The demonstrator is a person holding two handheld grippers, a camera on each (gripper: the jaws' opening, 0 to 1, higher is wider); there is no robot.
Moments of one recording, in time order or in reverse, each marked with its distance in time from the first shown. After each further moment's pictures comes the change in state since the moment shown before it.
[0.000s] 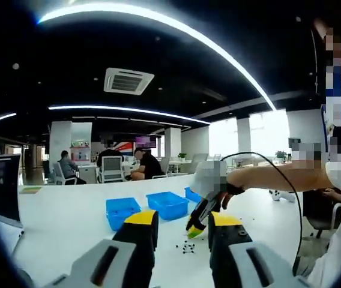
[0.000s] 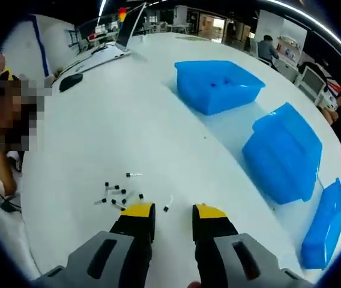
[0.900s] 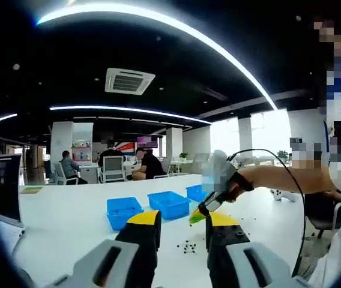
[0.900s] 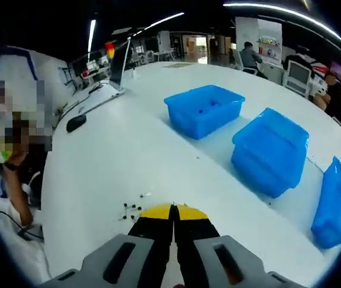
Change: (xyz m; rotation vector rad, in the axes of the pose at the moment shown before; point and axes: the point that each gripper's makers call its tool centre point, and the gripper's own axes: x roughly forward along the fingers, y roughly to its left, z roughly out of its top) left arm 0.002 0.001 -0.004 0.000 0.002 0.010; right arm -0.049 0.004 0.018 0.185 -0.270 0.060
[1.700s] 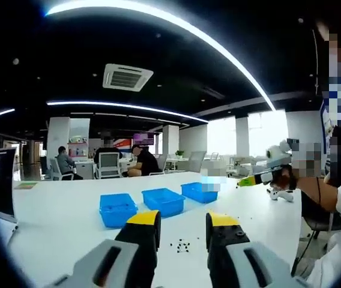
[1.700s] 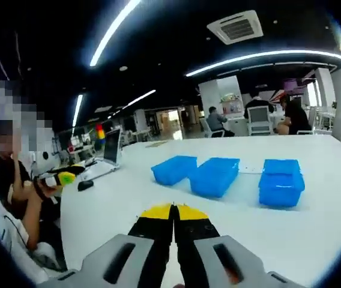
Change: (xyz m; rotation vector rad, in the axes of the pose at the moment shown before) left arm 0.010 -0.009 -0.008 -0.021 0.017 -0.030; right arm -0.174 -0.015 -0.024 0.079 -0.578 -0.188
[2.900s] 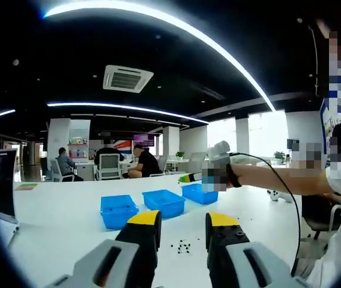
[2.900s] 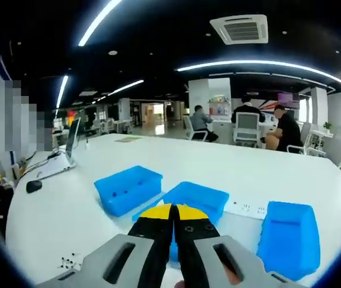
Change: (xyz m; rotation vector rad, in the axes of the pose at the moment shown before) left arm -0.003 0.000 0.003 0.004 -0.012 0.003; right arm 0.196 -0.094 0.029 -0.071 0.083 -0.135
